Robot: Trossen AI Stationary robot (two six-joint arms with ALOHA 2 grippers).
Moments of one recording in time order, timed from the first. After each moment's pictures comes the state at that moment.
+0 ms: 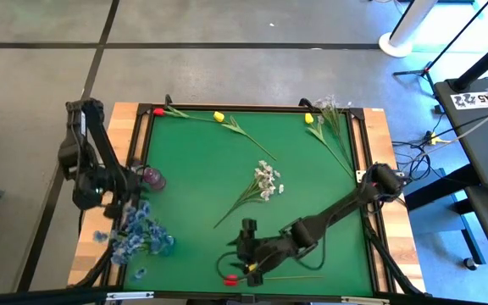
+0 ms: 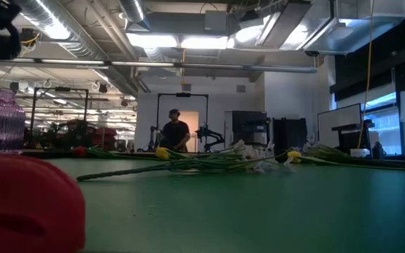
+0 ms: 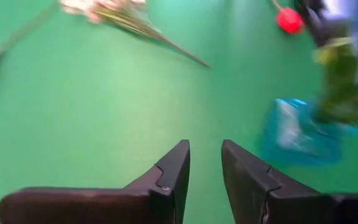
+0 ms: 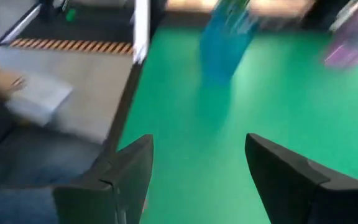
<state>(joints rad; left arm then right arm) -1.16 0.61 0.86 -1.34 -0.65 -0.89 0.56 2.01 1.59 -0.19 0.30 0.32</state>
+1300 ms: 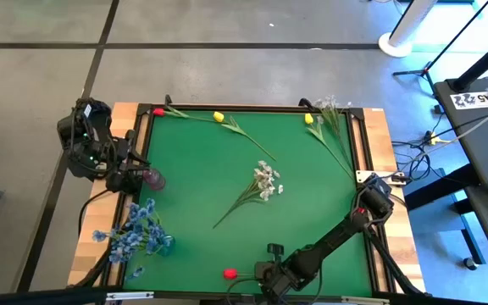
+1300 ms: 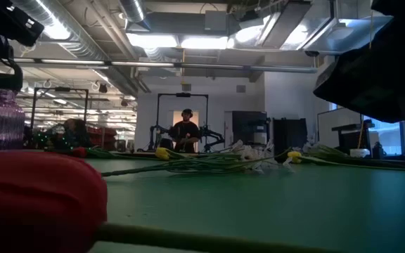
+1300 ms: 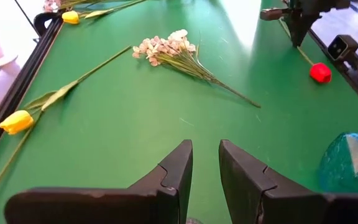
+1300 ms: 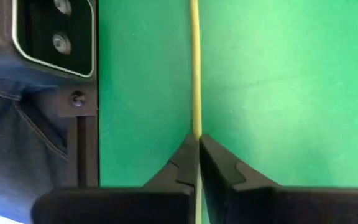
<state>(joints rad) -1.15 0.28 0.86 -1.53 -0.83 -0.81 0.73 2.22 1.59 -0.57 0.14 0.75</state>
